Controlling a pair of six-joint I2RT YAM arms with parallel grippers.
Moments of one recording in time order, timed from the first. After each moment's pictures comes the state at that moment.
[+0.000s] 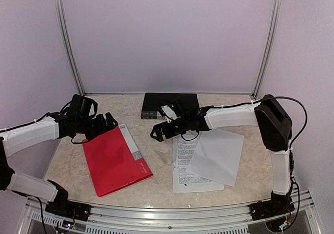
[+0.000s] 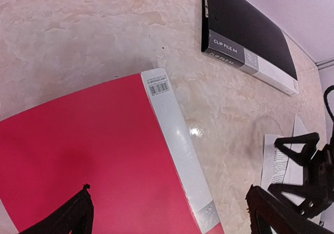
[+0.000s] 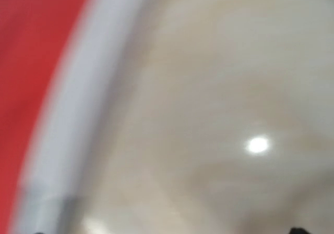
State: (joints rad) left arm -0.39 1.22 0.78 -0.32 0.02 -0.66; right arm 0.88 2.12 1.51 -0.12 -0.20 0.28
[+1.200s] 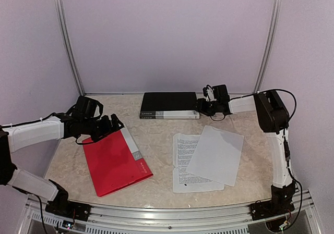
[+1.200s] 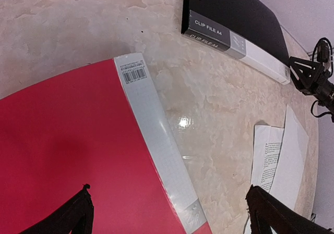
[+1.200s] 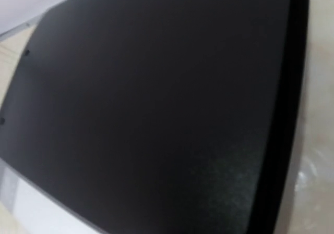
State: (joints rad) left arm -0.43 1.31 0.79 -0.26 0.08 -0.70; right arm 0.33 2.34 1.63 0.13 -0.39 0.51
